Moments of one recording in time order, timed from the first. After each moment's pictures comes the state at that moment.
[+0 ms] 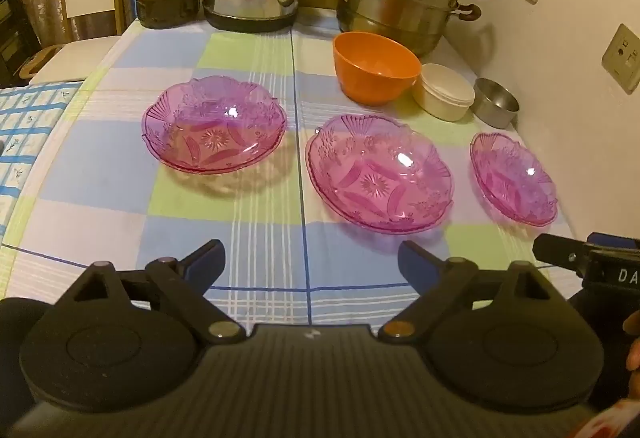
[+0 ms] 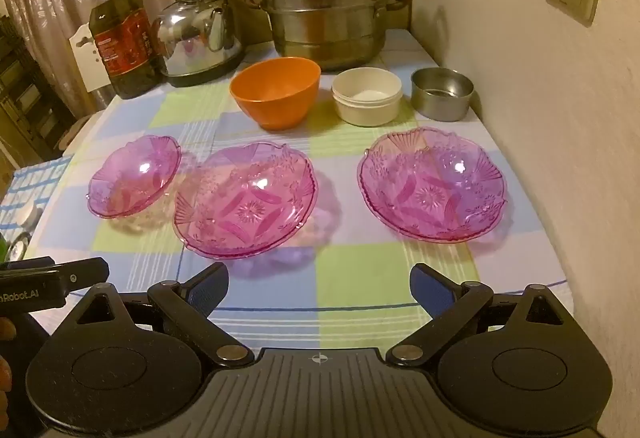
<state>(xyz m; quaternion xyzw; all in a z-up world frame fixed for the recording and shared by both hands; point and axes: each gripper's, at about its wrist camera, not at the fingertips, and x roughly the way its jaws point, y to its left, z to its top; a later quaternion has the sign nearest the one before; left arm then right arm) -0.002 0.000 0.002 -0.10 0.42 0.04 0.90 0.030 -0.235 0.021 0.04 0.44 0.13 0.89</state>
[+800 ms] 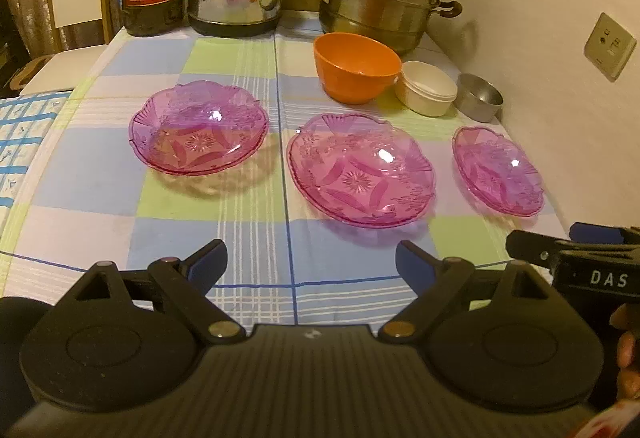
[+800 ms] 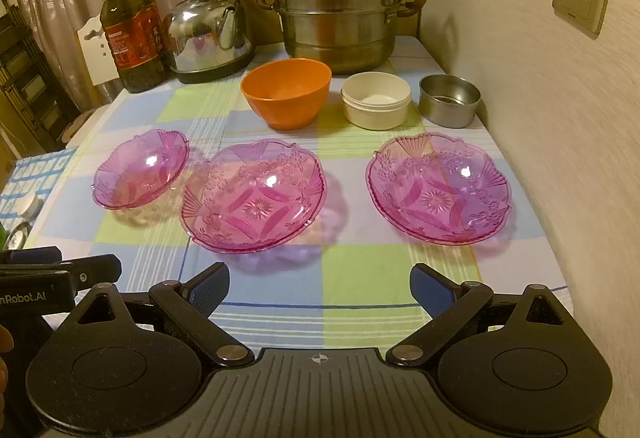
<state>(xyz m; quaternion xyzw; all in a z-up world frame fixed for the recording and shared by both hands) -0.008 -0.013 0.004 -0.09 0.42 0.02 0.90 0.023 -0.225 0.021 0.02 0.43 0.13 0.89</state>
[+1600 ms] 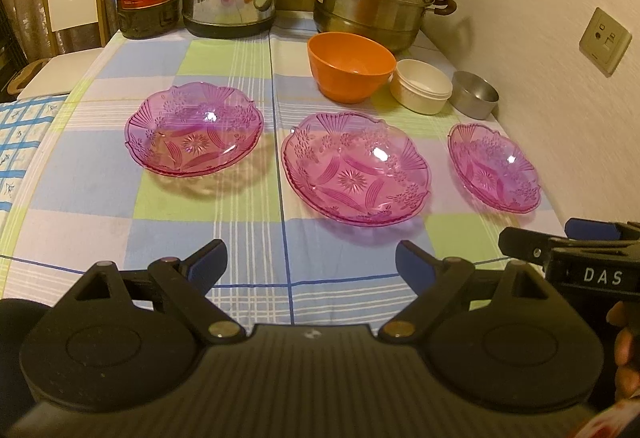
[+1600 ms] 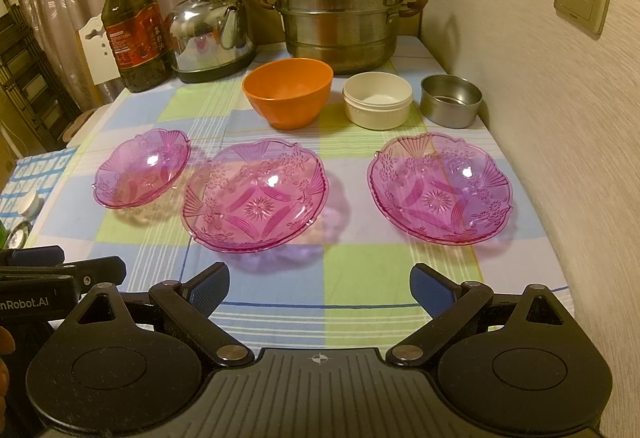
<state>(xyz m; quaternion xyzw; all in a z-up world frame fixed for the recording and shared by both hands) -0.006 -0.017 0.003 -0.09 0.43 0.02 0.90 0.021 -0.224 0.020 0.02 0.43 0.13 0.89</state>
